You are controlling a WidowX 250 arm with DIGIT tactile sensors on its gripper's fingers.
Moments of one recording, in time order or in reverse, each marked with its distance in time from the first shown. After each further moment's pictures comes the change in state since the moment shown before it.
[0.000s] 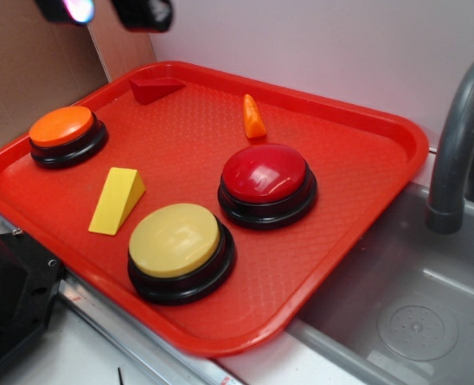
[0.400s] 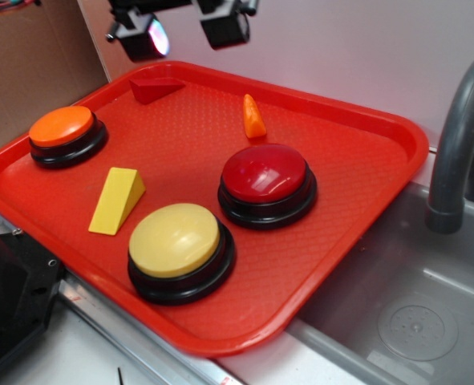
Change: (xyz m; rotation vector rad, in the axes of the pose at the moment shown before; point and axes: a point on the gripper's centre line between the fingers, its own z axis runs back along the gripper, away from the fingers) arm 0.050 -0.005 -0.063 -0.096 -0.023 0.260
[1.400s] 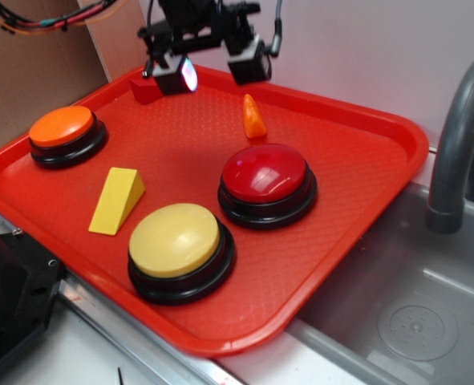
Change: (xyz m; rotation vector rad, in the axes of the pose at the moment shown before) arm -0.009 0.005 -0.046 -0.025 0.031 -0.070
